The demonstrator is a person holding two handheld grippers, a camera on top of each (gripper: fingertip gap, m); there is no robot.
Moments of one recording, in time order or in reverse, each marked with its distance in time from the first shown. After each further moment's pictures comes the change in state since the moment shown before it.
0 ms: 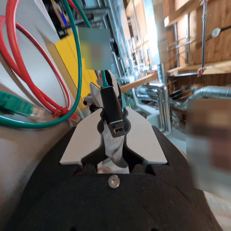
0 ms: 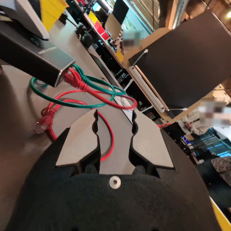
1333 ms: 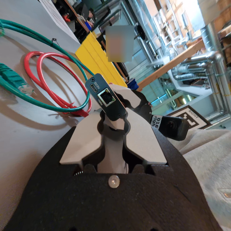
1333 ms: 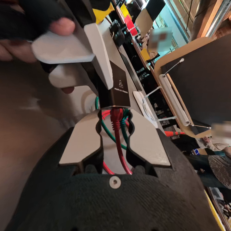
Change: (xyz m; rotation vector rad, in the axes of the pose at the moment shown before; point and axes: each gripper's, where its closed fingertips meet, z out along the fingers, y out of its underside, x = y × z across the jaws) left arm -0.015 0.015 0.014 -0.080 -0.227 0.333; right arm -0.067 -0.022 0.002 -0.039 -0.198 -0.106
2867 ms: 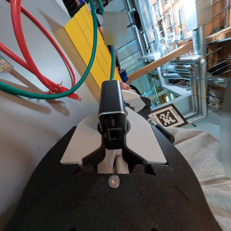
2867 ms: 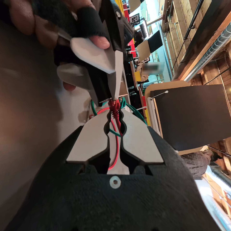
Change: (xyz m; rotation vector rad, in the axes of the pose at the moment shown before) left arm 0.004 0.016 0.007 -0.091 0.074 -0.164; right arm -0.006 -0.015 -0.023 0.103 0.008 -0.328
